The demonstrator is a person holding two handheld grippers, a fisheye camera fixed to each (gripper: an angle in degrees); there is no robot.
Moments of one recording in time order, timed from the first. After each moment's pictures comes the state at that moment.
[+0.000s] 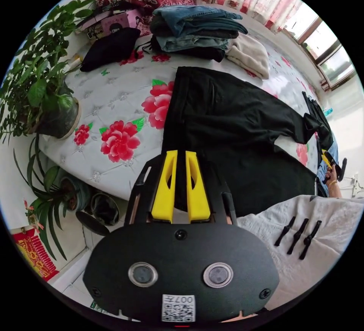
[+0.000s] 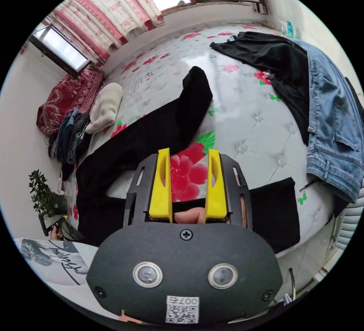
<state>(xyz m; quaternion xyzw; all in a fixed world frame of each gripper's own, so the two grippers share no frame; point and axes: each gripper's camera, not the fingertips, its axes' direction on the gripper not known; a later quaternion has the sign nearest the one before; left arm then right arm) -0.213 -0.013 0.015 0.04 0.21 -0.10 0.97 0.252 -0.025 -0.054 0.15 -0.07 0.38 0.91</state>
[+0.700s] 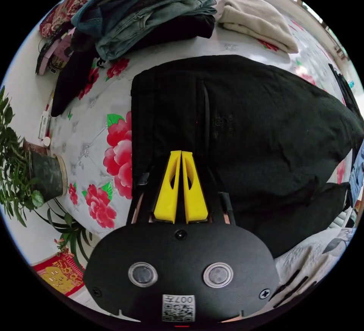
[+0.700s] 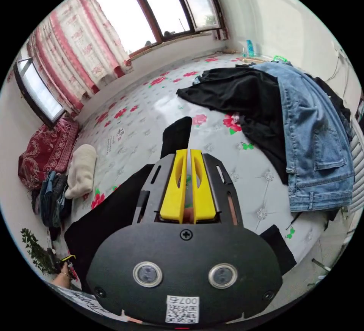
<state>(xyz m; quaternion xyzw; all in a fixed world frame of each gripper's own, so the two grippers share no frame) -0.134 -0.152 0.102 -0.01 0.10 -0.05 0.99 0.325 -0.046 -0.098 0.25 0.08 0.50 0.82</state>
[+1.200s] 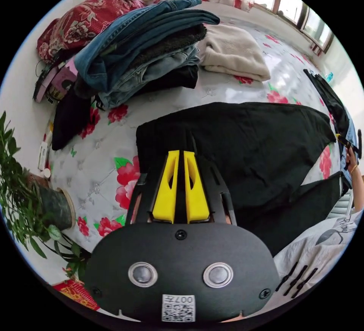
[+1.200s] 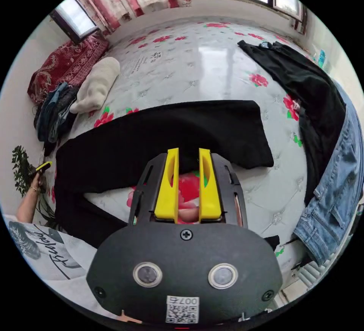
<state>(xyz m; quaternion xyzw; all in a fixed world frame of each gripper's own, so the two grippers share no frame) -0.167 -0.172 0.050 0.08 0.12 0.04 0.99 0.238 -0.141 -0.004 0.08 -0.02 0.27 0.96</state>
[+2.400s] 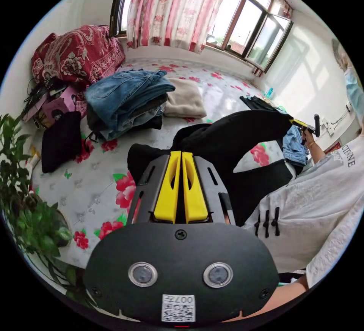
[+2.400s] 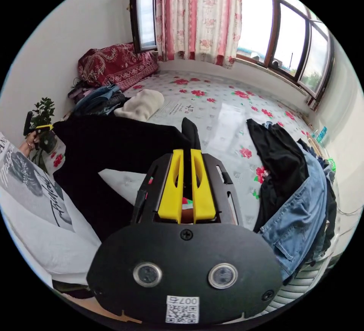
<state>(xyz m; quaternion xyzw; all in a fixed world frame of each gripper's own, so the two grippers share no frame) -0.337 -0.010 -0.061 0.24 0.29 0.07 0.92 0.162 -0.091 -0.208 0.23 0.06 0.11 0.96</state>
